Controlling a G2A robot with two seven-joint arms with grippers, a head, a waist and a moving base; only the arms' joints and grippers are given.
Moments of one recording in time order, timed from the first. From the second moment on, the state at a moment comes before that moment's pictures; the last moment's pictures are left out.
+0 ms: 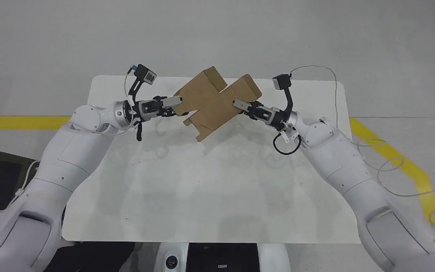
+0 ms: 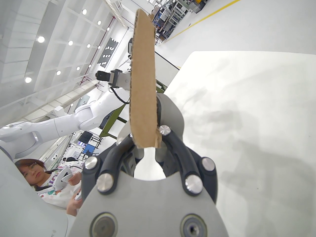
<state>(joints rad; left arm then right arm) 0.59 -0.94 -0.80 -1.04 -0.87 -0.63 -1.17 -0.56 -1.20 0.69 -0.88 0.38 -0.91 0.62</state>
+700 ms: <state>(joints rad) 0.59 -0.97 -0.83 -0.97 -0.73 -0.63 -1.13 -0.57 -1.22 0.73 -0.86 0.36 -0.90 0.67</state>
